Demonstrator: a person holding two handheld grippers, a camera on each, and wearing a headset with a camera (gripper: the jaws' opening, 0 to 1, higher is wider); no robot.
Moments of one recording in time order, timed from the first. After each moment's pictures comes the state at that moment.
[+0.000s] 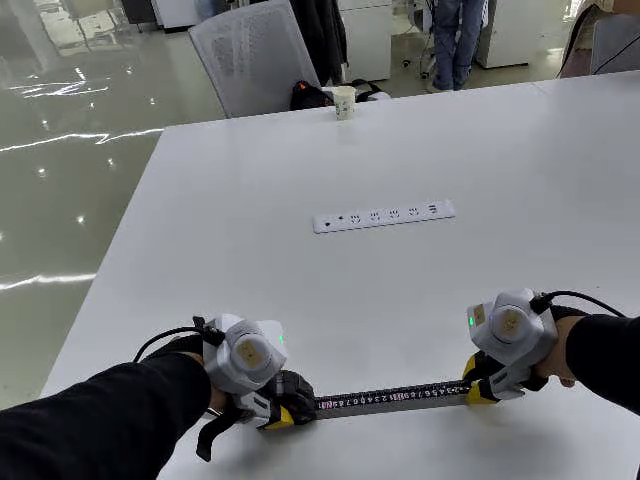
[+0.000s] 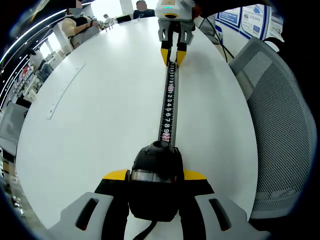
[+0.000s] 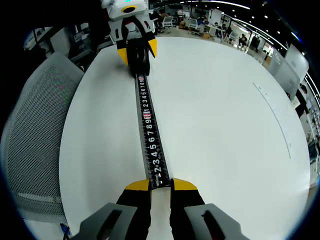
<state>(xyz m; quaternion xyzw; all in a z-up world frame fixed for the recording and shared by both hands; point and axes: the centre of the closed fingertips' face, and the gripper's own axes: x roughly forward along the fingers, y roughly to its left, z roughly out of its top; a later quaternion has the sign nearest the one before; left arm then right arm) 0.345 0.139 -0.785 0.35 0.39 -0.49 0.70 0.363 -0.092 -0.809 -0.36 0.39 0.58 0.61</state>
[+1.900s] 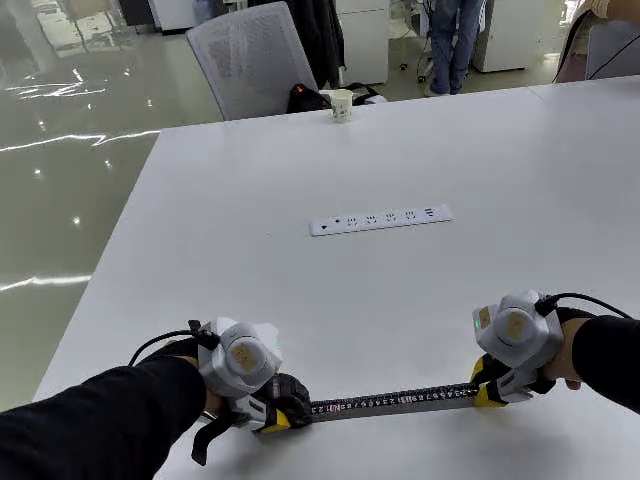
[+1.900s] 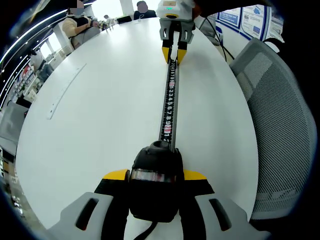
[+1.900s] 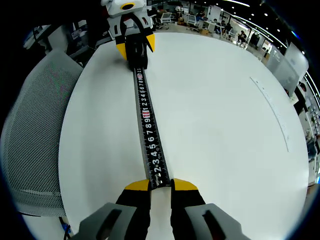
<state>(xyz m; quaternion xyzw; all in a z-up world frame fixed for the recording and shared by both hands) 0.345 0.138 -0.785 0.35 0.38 -0.49 0.70 0.363 -0.109 -0.809 -0.38 0.40 0.57 0.61</state>
